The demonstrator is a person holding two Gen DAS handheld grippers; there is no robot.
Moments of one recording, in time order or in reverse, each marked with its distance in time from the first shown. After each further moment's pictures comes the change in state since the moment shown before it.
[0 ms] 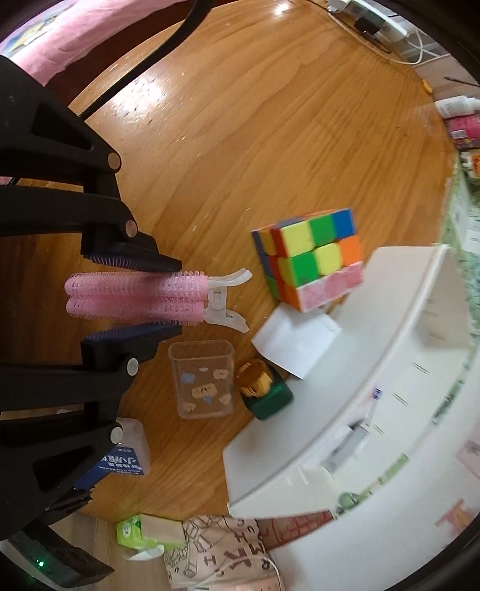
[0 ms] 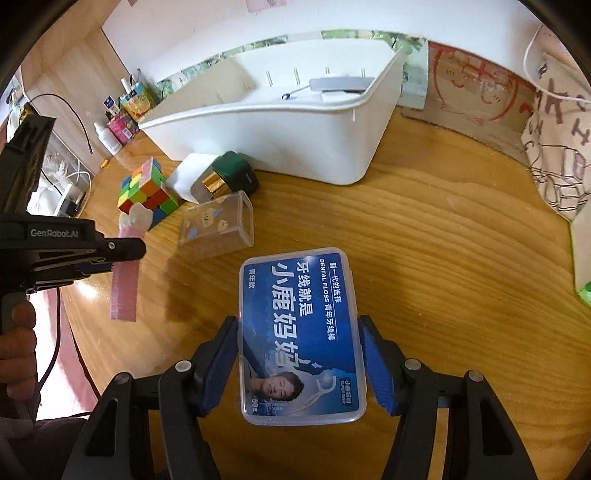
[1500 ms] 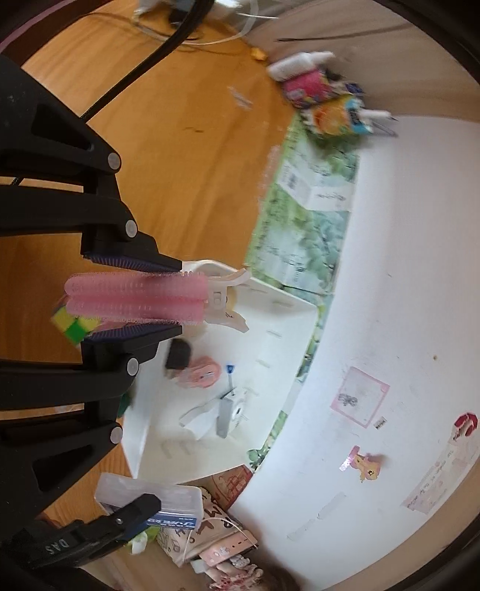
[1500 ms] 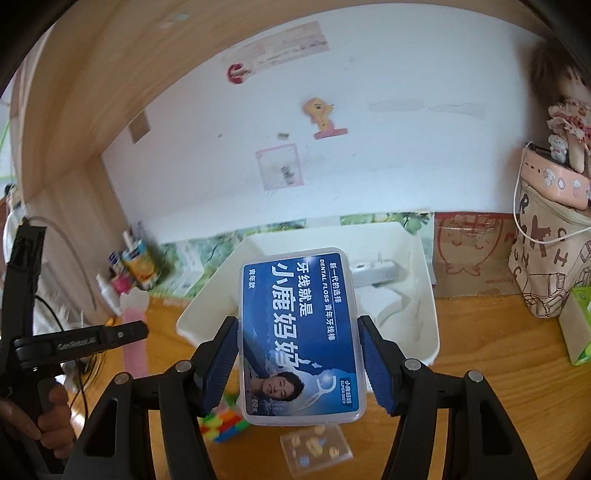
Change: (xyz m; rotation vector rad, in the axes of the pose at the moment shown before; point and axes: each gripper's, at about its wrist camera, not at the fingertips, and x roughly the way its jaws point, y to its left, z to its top) left arm -0.070 0.045 0.129 0.322 -0.366 -0.125; right arm -0.049 0.082 0.099 0.166 -0.593 -0.078
